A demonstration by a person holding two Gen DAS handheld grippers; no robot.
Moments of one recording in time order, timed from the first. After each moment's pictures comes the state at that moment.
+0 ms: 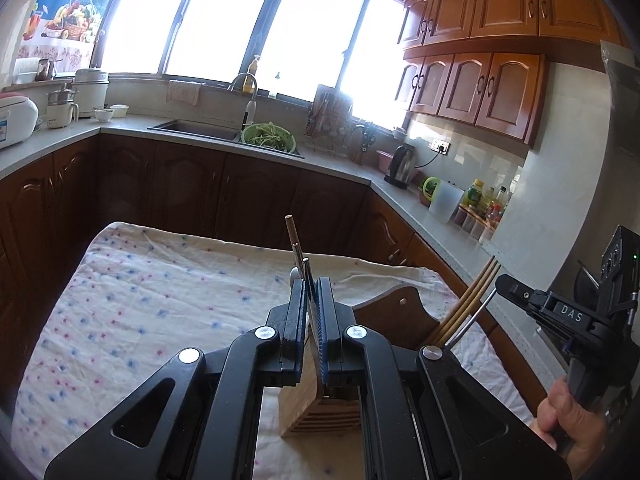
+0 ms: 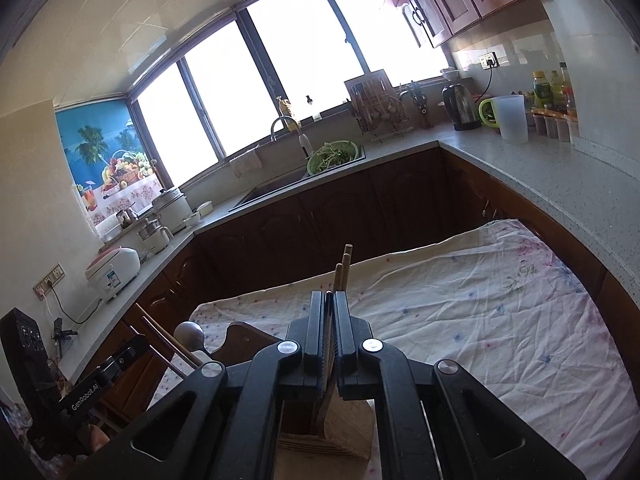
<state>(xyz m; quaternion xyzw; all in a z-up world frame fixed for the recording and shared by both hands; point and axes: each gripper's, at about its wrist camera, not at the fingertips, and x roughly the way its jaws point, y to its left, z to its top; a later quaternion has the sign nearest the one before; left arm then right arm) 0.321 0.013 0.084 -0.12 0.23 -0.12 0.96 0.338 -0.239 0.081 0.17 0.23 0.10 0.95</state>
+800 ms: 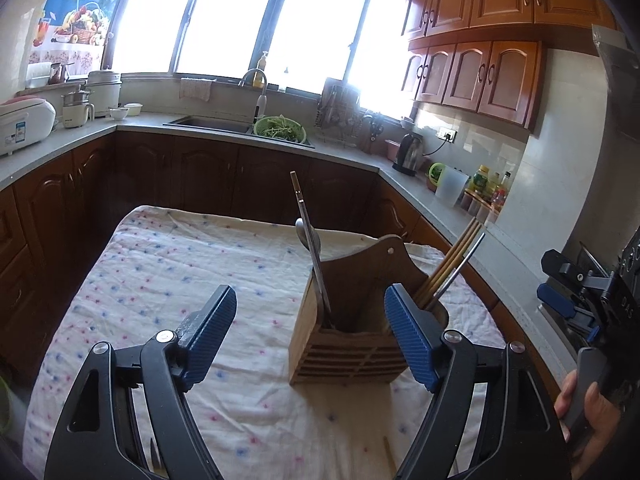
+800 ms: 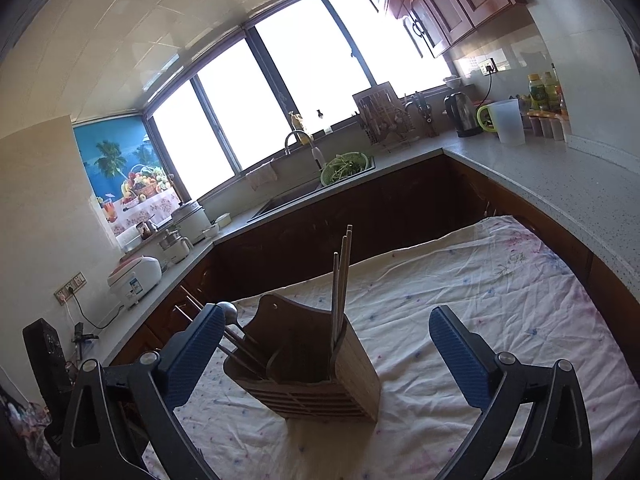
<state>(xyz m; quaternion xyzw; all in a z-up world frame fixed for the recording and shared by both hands) 0.257 0.013 0.081 -0.11 0.25 -0.10 0.96 0.269 -0.257 0.083 0.19 0.20 0.12 0.95</state>
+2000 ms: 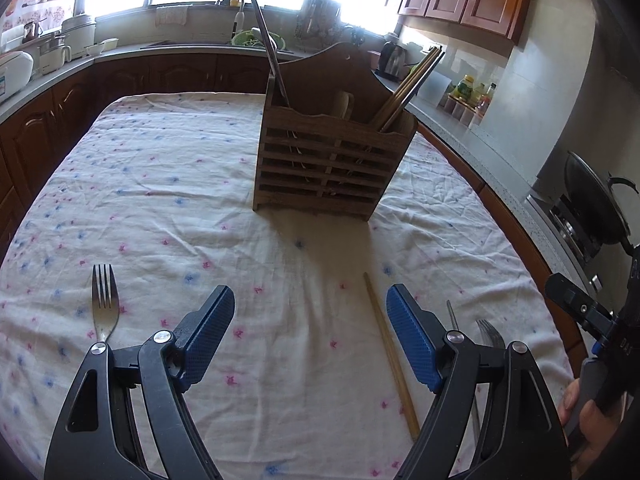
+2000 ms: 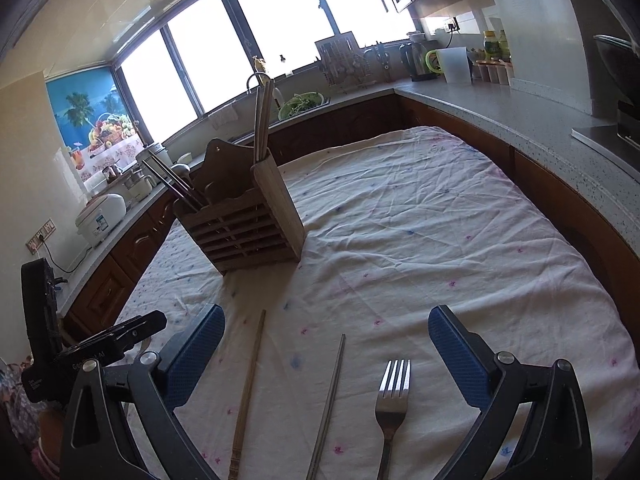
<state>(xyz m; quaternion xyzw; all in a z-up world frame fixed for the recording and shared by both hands) 0.184 -0.034 -0.015 -0.07 0.38 -0.14 0.91 0.153 -0.280 -0.016 0.15 0.31 0.06 0.94</state>
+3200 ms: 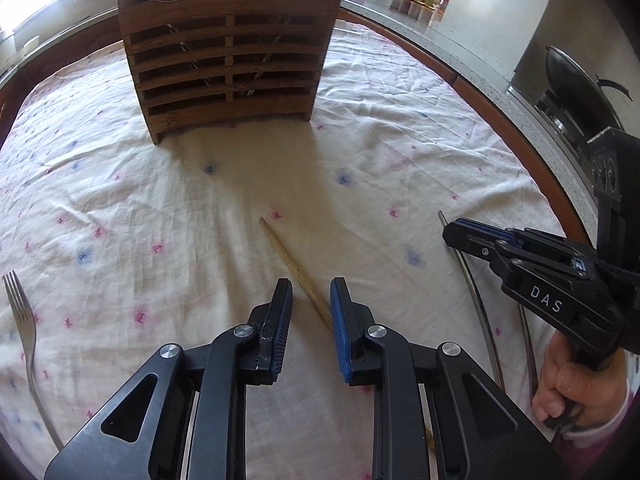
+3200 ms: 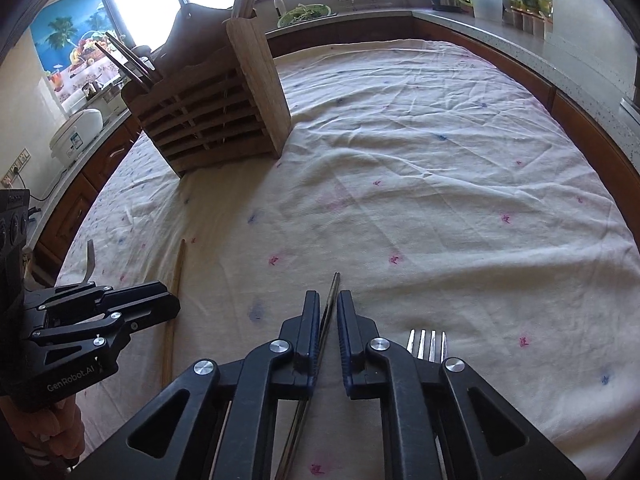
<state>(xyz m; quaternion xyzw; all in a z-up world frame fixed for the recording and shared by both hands) 0.209 -0.097 -0.064 0.02 0.49 -0.22 0.84 0.205 -0.250 -0.081 0.08 0.45 0.07 0.89</state>
